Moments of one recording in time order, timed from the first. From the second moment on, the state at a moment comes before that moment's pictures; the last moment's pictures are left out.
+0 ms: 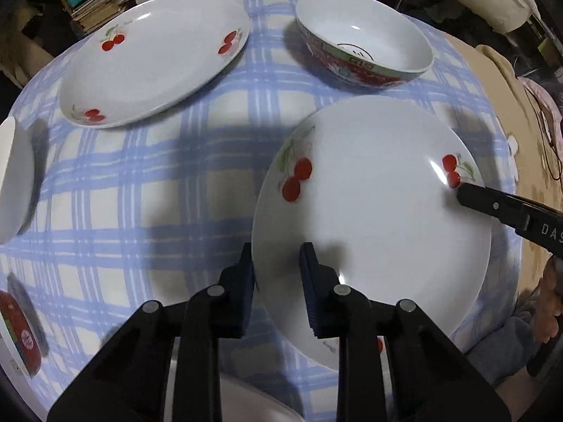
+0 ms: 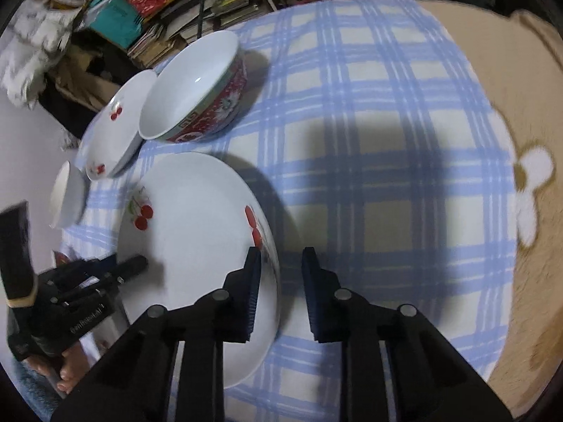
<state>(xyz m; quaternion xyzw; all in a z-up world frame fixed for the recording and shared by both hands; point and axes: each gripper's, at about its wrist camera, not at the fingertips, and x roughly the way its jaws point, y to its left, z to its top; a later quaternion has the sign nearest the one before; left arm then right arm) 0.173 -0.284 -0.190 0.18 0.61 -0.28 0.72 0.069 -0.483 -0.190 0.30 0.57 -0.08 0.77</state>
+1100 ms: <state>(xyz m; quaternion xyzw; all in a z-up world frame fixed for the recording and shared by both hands) 0.167 -0.201 -0.105 0.15 0.57 -0.24 0.77 0.075 -0.412 -0.130 0.26 0.52 -0.02 0.81</state>
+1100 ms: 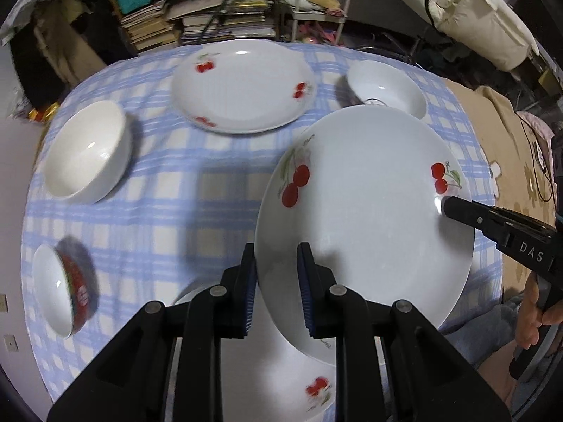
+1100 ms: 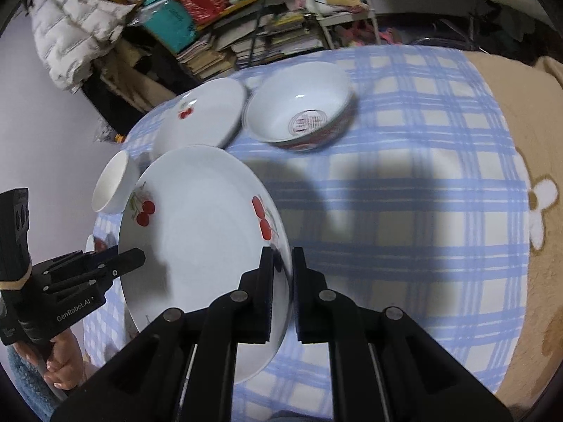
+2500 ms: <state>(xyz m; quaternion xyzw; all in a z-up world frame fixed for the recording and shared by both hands) 0.103 -0.049 -0.126 0.09 0.59 -0.15 0.79 0.066 -0.258 -0.142 0.14 0.54 0.07 0.83</state>
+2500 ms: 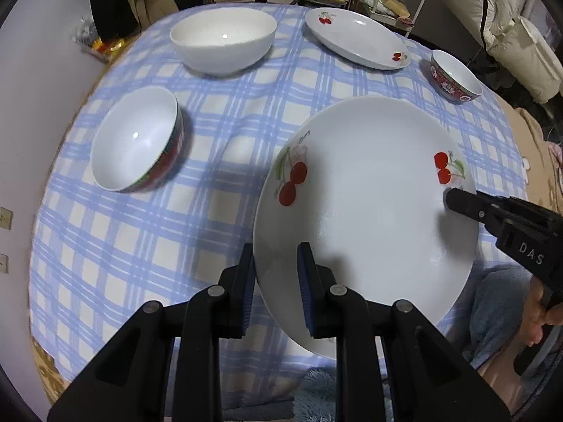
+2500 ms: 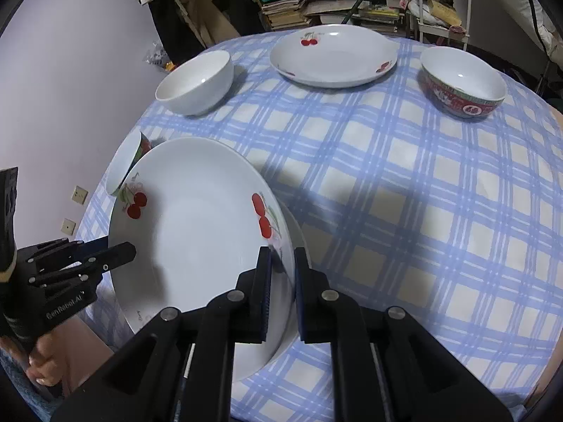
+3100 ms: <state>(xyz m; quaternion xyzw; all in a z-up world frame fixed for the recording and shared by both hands) 0.105 -0.054 -0.149 0.11 0.61 -0.14 0.77 0.070 -0.250 -0.157 0.12 0.56 0.06 0.82</state>
